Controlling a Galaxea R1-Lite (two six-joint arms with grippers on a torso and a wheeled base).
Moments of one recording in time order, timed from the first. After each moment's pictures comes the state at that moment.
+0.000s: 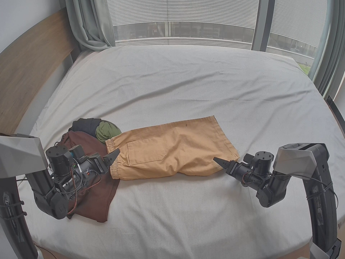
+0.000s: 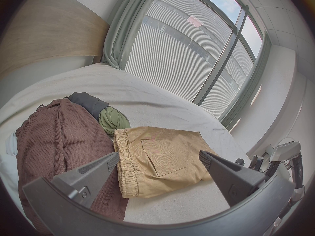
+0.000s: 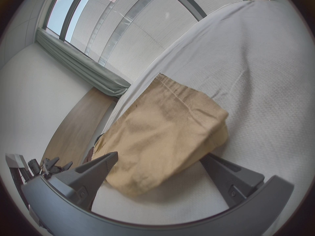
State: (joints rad) left arm -0.15 2.17 -0.44 -1.55 -0.18 -0.37; right arm 0.25 2.64 -0.93 -1.45 0.30 0.68
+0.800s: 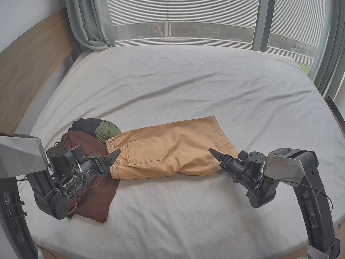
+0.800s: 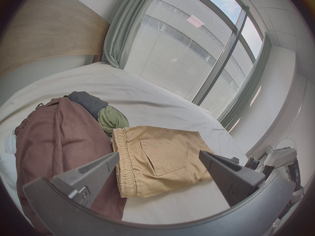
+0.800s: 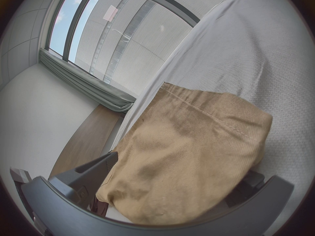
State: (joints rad) left arm -0.16 2.17 -0.44 -1.55 -0.18 -0.38; right arm 0.29 2.74 -1.10 -1.54 0.23 0.84
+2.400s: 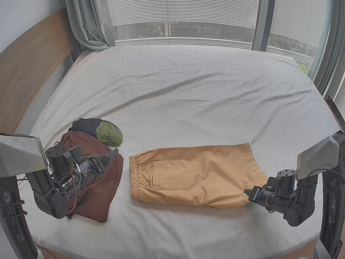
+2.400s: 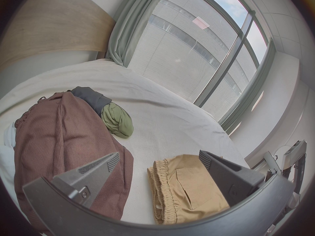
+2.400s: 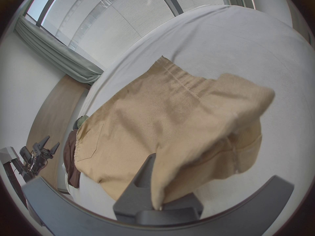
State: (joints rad) left arm -0.14 2.18 -0.44 -1.55 -0.20 -0.42; right arm 0.22 2.42 -0.30 -1.54 0.16 0.60
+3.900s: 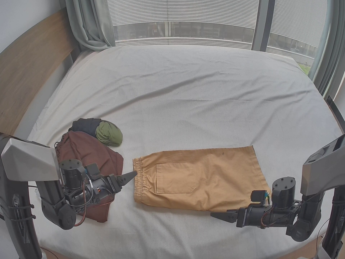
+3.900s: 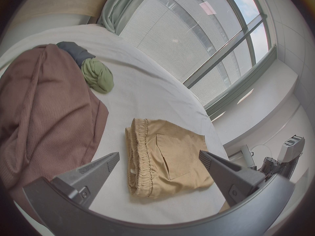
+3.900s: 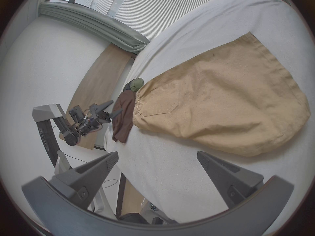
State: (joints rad) left arm -0.24 2.25 -0.37 -1.55 -0.34 -0.53; right arm 0.50 2.21 -0.13 -1.54 0.40 0.57
